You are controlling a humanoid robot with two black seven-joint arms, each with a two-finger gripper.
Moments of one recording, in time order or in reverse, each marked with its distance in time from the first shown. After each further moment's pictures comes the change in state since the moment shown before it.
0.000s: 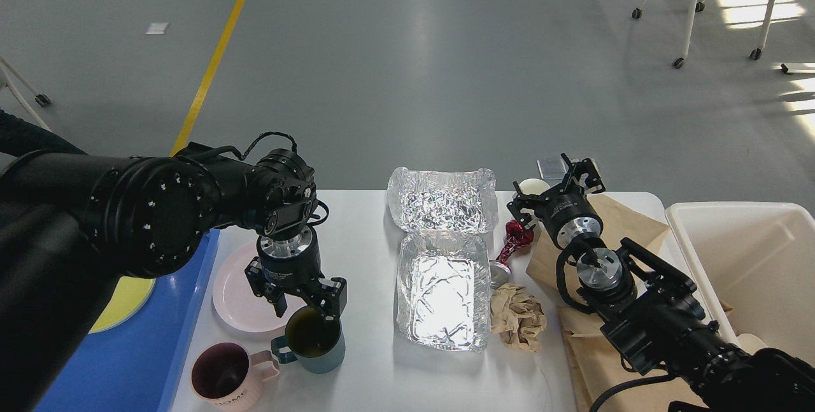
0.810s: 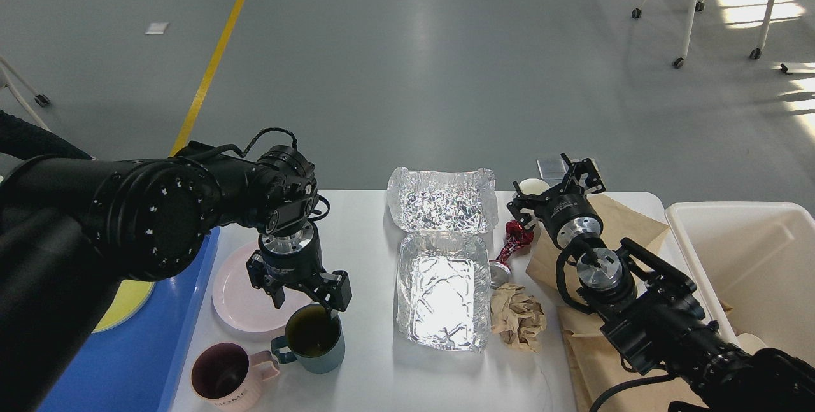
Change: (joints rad) left arm 0.009 0.001 -0.002 0.013 0.005 0.000 0.001; right arm 0.000 0.000 0.000 0.000 0.000 0.000 0.000
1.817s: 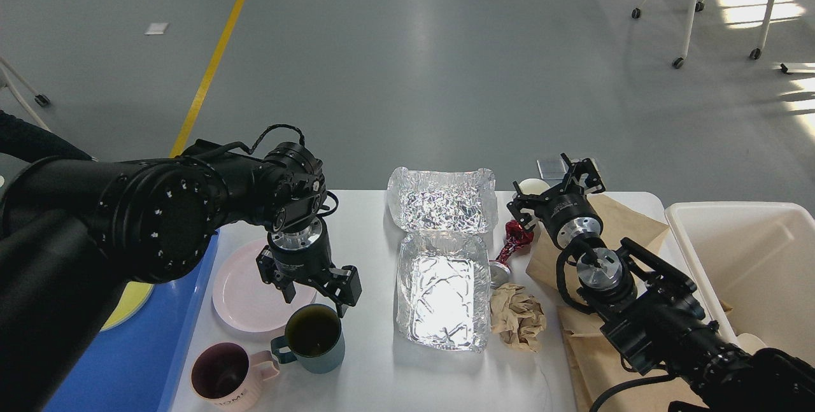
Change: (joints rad) left arm 0.000 -0.018 -0.015 0.049 -0.008 0.000 -0.002; right arm 0.000 0.000 0.000 0.000 0.000 0.000 0.000
